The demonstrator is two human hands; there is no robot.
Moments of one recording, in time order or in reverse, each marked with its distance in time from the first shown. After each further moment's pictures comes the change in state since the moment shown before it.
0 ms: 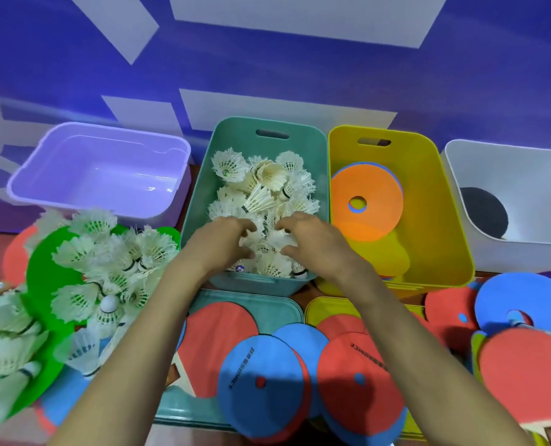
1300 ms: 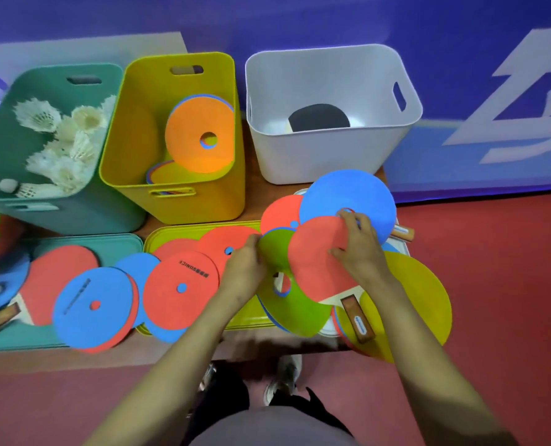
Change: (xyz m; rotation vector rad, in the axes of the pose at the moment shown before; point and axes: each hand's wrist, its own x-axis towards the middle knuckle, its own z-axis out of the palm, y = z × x) left_hand -0.045 0.348 0.274 -0.313 0.121 -0.110; right_hand -0.310 0.354 0.085 0.368 0.334 0.509
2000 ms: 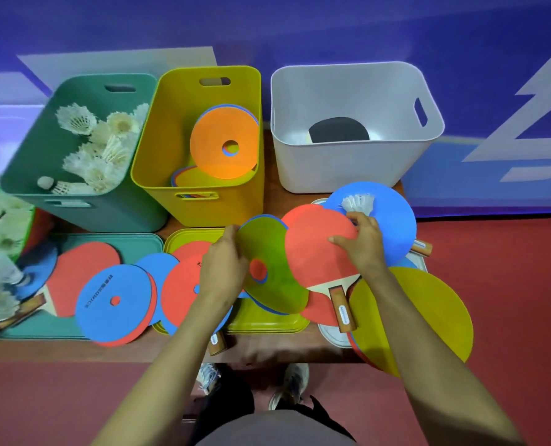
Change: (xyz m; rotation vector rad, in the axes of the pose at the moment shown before) left_hand -0.014 -0.018 -0.048 0.042 0.344 -0.008; right_hand 0.034 -0.012 0.019 0.348 0.101 0.076
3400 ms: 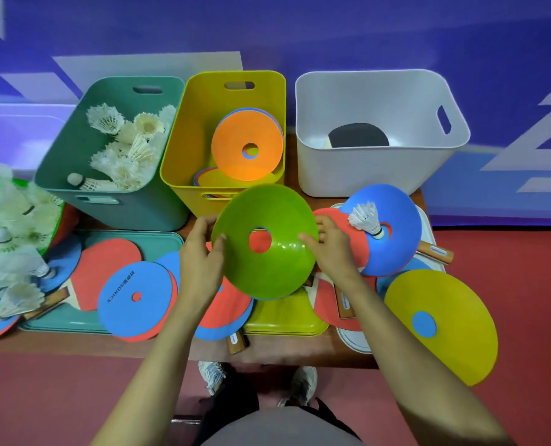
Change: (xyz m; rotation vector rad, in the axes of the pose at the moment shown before) left_hand -0.004 -0.035 -0.055 -0.516 0.138 -0.036; right_hand -0.036 -0.066 0.060 0.241 -0.162 -0.131
